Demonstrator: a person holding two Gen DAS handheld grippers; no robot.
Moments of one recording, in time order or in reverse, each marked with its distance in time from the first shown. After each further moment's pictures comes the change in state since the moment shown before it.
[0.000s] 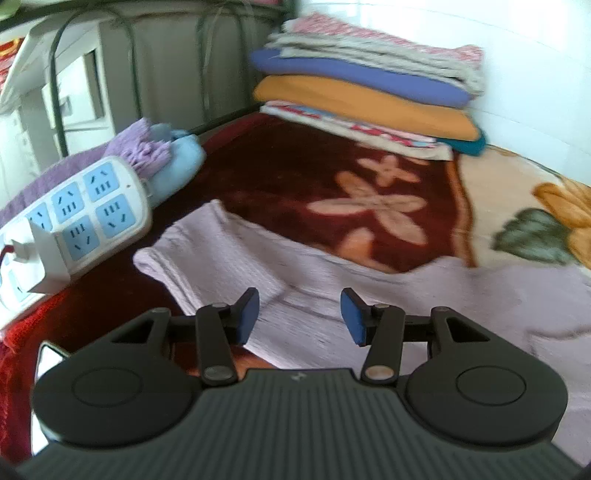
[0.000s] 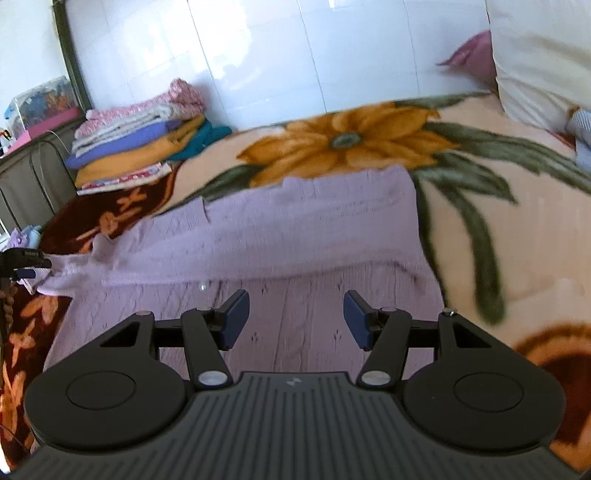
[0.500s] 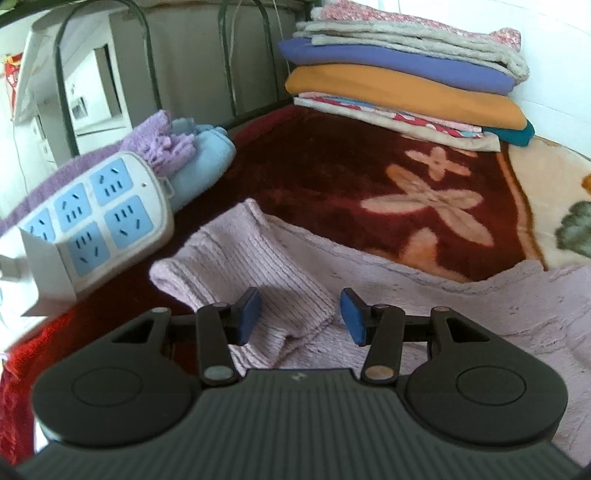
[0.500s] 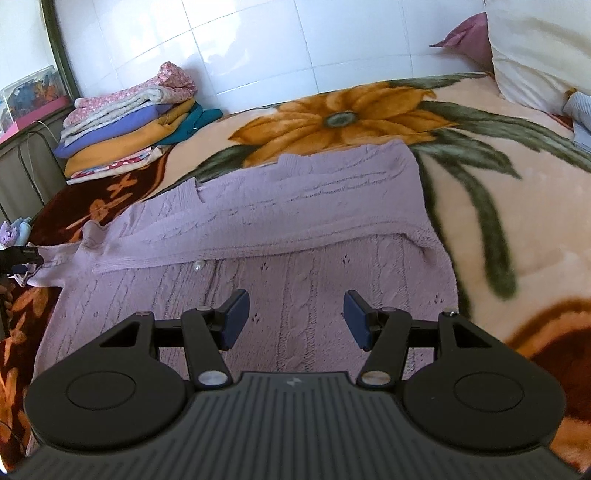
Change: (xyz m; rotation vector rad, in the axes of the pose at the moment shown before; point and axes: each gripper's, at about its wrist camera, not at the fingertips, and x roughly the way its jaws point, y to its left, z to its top) left arm 0.038 0.016 -0.001 0.034 -0.016 0.106; right arm 0.019 0.004 -0.008 0.018 0.048 -0.023
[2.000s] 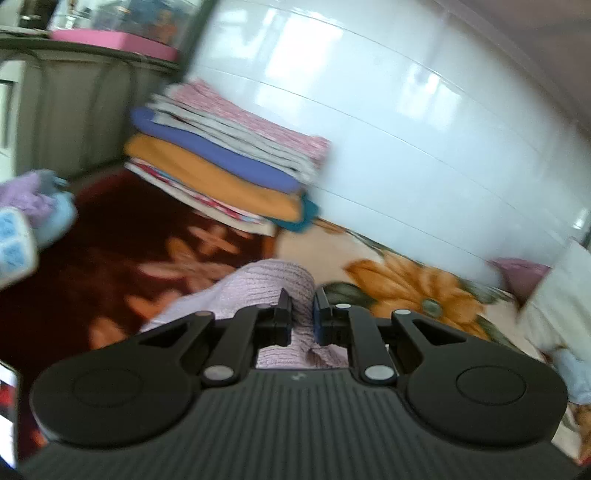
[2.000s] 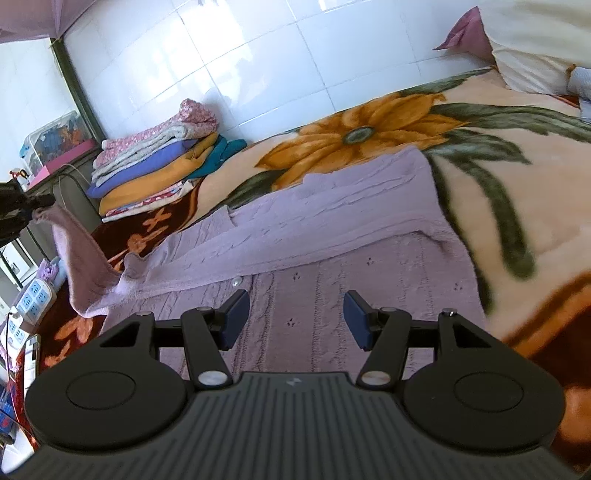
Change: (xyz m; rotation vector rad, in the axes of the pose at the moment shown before) left arm -0.184 -0.043 0.047 -0.163 -0.115 -0.647; right arm -0.025 -0.013 -0.015 0.101 -0.093 0.134
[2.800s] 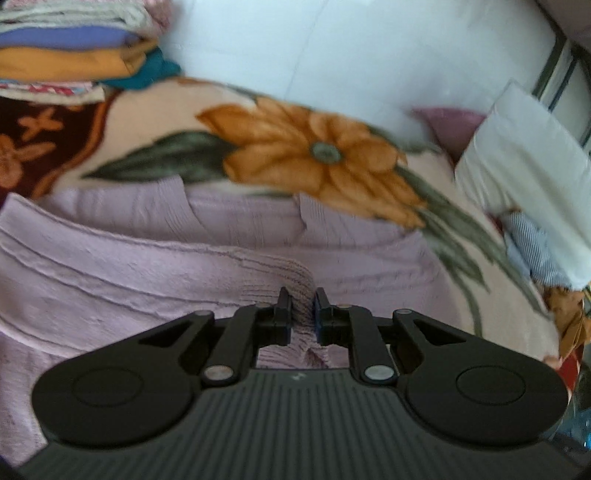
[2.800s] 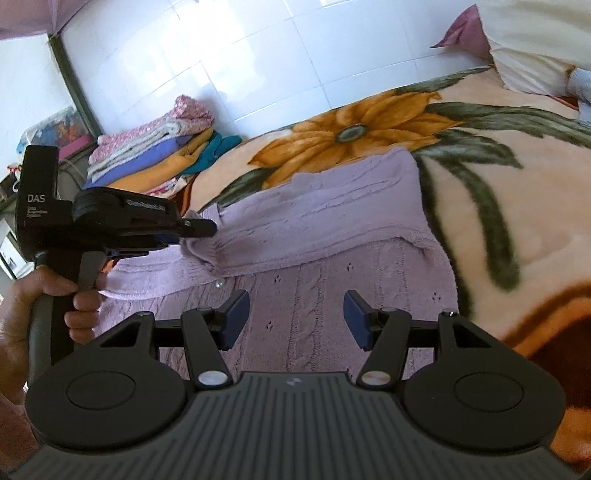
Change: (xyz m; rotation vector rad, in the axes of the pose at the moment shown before) left arm 0.117 -0.145 -0.130 0.178 0.393 -0.217; right arm 0.005 -0.013 0.009 -0.023 0.032 -0.006
